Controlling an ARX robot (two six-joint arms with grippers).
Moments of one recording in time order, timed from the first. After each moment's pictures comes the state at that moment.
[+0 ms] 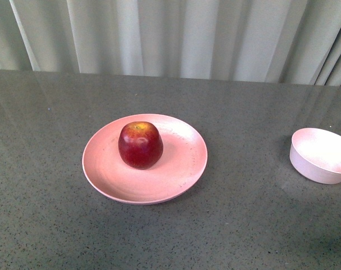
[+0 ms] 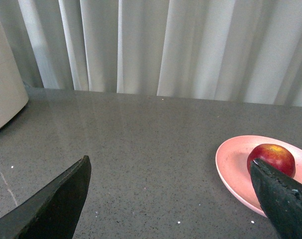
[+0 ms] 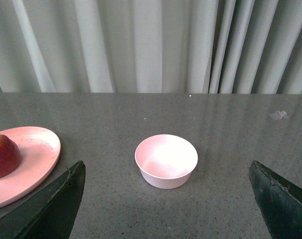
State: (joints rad) left arm 0.00 0.02 0.02 0.00 0.00 -0.01; right arm 0.00 0.01 0.02 0.00 0.00 0.00
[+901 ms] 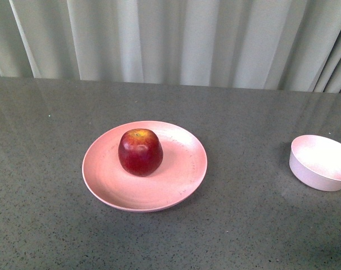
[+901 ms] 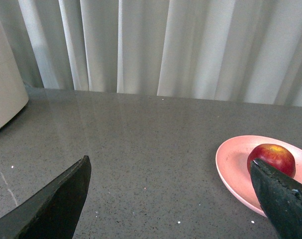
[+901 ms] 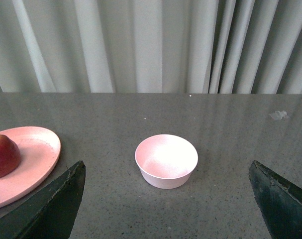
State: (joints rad) left arm 0.00 0.02 0.02 0.00 0.00 -0.01; right arm 0.00 0.01 0.02 0.00 0.00 0.00
